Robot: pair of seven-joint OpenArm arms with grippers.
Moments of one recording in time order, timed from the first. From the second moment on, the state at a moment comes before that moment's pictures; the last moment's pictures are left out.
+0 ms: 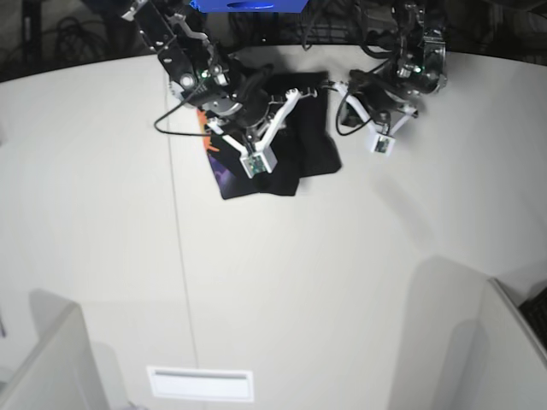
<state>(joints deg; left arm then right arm) 24.8 -9.7 -3.9 104.4 -22.0 -15.2 47.5 -11.9 6.3 -33.6 111.7 18.4 -13.2 -57.0</state>
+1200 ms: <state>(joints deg) 32.8 -14.1 -32.4 106.0 -22.4 -16.1 47.0 -9.3 4.5 -41.9 110.4 18.6 -16.6 -57.6</state>
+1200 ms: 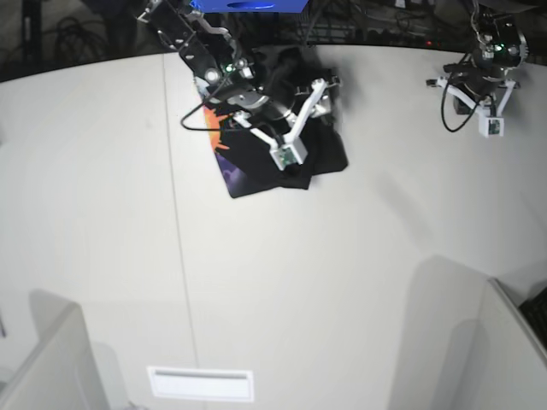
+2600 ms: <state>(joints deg) 32.4 -7.1 -19.0 107.7 -44.9 -39.1 46.9 -15.8 14.1 -14.7 114.9 19.0 -16.3 -54.1</state>
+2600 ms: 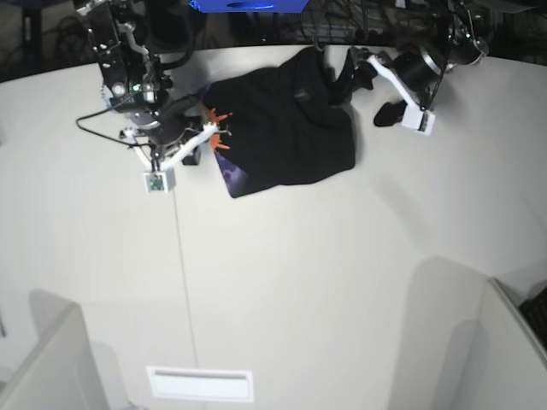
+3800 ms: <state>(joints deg) -10.9 -31.0 29.4 86.8 -47.4 -28.0 69.0 -21.5 11.5 13.7 114.9 18.8 -1.4 -54.1</state>
